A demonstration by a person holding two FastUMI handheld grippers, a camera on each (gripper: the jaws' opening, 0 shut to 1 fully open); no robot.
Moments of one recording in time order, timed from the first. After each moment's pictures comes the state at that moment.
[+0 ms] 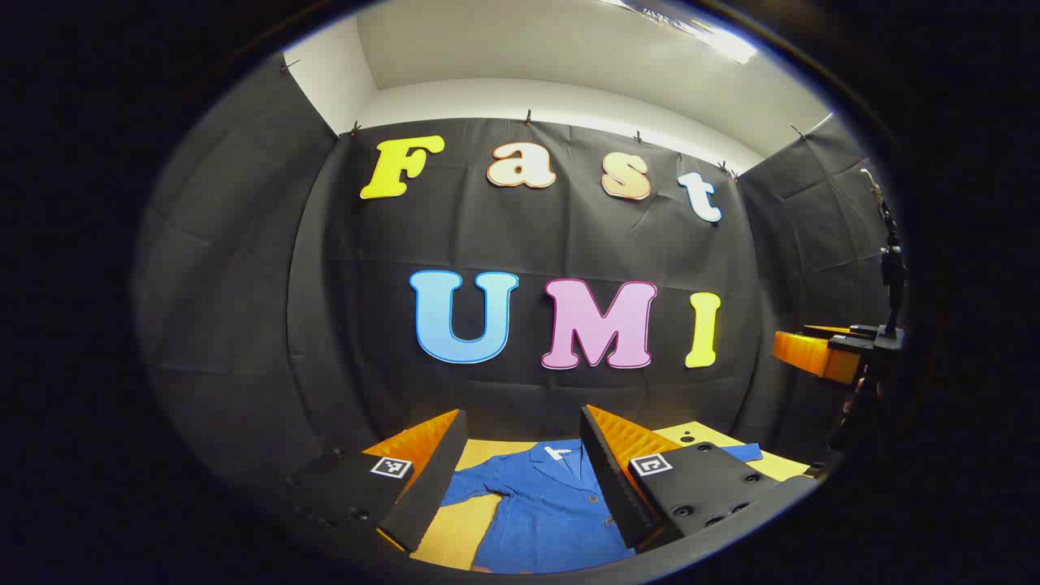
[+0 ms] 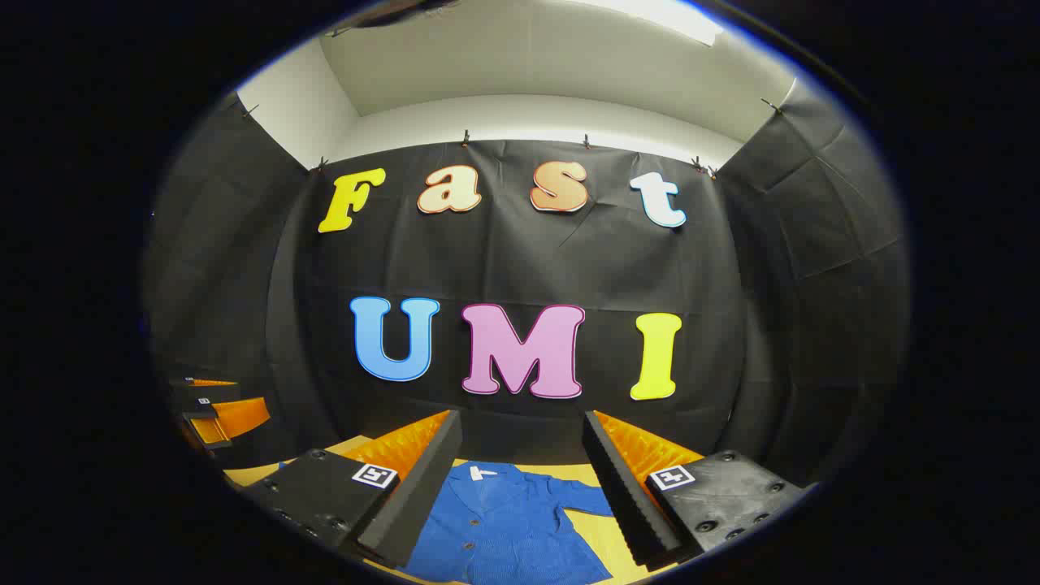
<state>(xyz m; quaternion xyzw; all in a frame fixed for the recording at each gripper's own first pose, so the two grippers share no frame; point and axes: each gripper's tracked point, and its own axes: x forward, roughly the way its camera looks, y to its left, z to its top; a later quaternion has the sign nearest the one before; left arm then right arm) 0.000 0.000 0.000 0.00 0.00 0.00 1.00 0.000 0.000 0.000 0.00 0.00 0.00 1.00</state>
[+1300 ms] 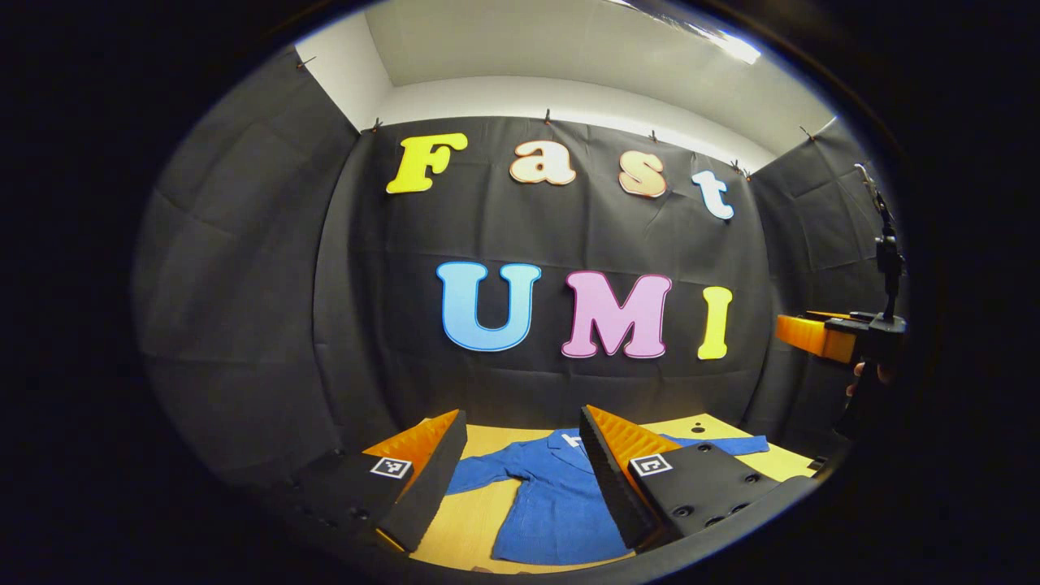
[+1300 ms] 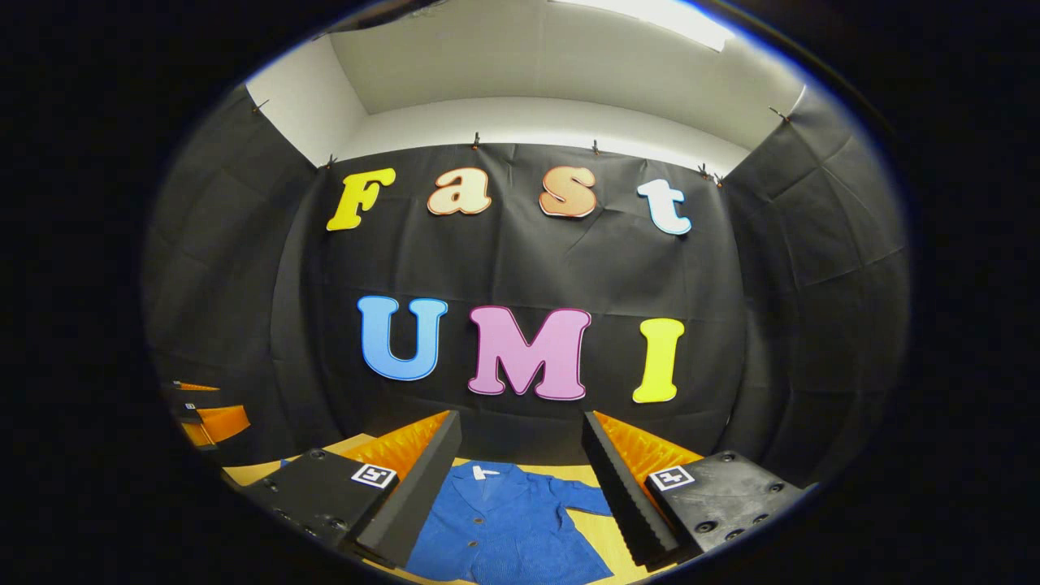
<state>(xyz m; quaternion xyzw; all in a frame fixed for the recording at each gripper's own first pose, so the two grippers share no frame) -0.025 0.024 -0.023 0.00 0.02 0.03 1.00 0.000 0.007 -0.011 0.00 0.01 0.01 1.00</state>
